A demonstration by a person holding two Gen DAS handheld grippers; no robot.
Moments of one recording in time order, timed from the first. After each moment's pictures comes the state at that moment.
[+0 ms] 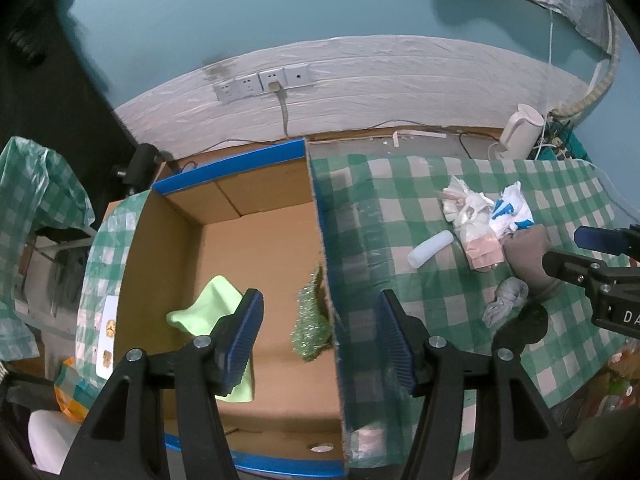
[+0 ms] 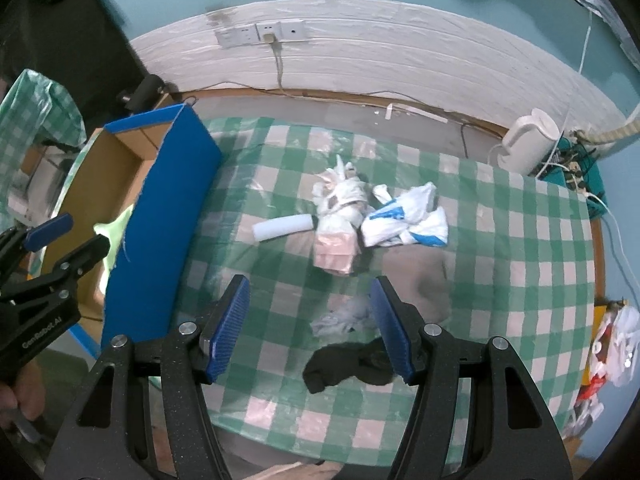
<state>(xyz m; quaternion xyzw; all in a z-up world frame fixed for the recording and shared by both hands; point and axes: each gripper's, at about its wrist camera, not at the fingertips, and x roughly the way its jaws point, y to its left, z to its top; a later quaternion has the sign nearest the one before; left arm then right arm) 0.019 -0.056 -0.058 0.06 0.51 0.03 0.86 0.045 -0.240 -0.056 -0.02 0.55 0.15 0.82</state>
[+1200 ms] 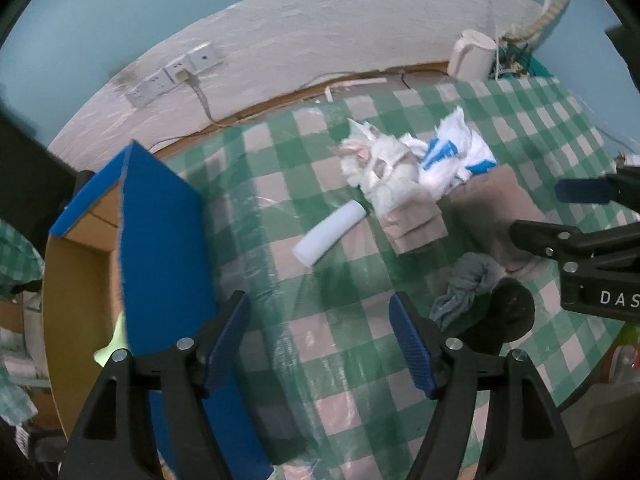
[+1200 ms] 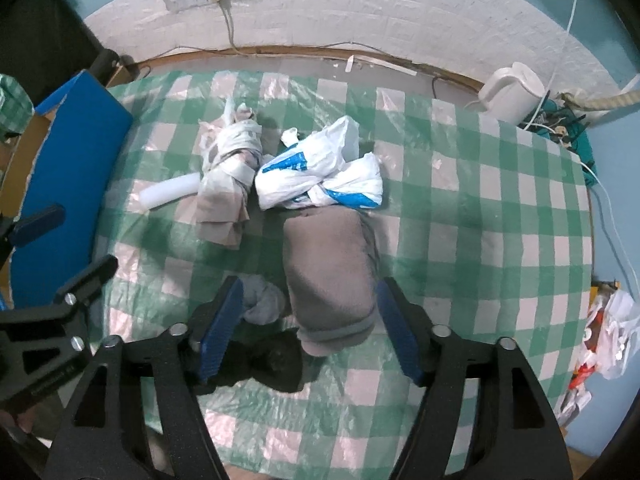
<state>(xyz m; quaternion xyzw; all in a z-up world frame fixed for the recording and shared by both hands) 0.059 -0.162 -0.135 0.14 0.57 -0.05 0.81 0.081 -0.305 -0.130 -0.04 0.61 0.11 0.78</state>
